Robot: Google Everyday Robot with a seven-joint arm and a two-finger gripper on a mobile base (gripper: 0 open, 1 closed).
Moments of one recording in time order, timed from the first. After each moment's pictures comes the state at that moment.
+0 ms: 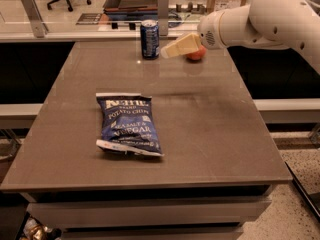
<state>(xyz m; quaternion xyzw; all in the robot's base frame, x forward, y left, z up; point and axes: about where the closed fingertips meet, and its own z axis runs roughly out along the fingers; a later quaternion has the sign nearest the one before) 0.715 -0.078 0.945 -0.38 0.75 0.16 0.52</state>
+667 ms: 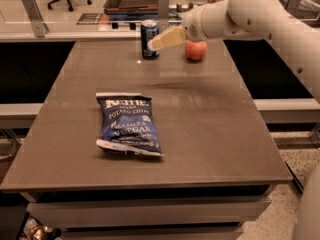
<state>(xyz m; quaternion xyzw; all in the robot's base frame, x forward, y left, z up) 0.760 -0.039 0.944 -0.39 0.74 0.18 0.52</state>
